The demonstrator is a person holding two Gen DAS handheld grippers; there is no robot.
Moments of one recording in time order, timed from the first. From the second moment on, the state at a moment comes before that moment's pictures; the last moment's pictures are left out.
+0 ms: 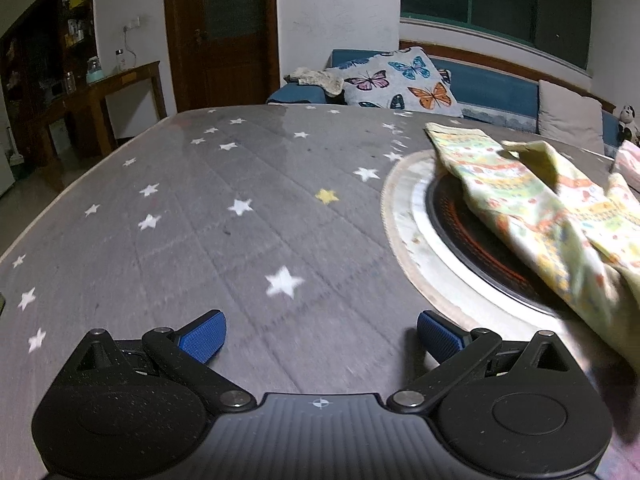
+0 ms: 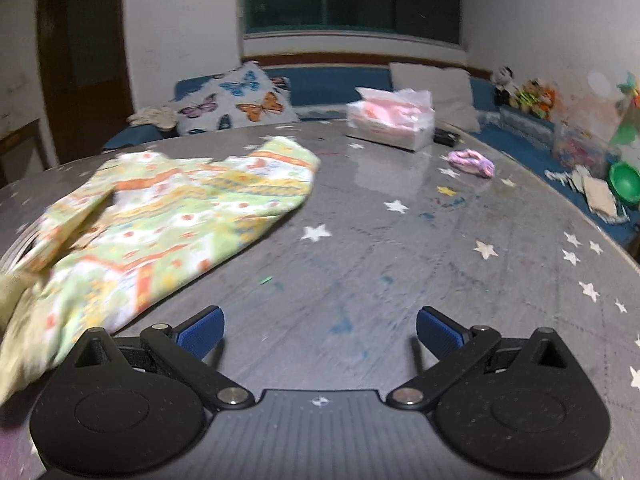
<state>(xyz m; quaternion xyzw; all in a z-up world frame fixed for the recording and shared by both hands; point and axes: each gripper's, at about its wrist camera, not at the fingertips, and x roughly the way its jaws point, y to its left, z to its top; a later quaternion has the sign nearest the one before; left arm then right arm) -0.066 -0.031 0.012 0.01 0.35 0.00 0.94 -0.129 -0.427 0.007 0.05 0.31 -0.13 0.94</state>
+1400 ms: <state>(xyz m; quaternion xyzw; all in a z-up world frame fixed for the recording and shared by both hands) -0.121 -0.115 0.022 0.07 0.35 -0.07 0.93 -0.183 -0.361 0.009 0.05 0.31 -0.02 0.95</state>
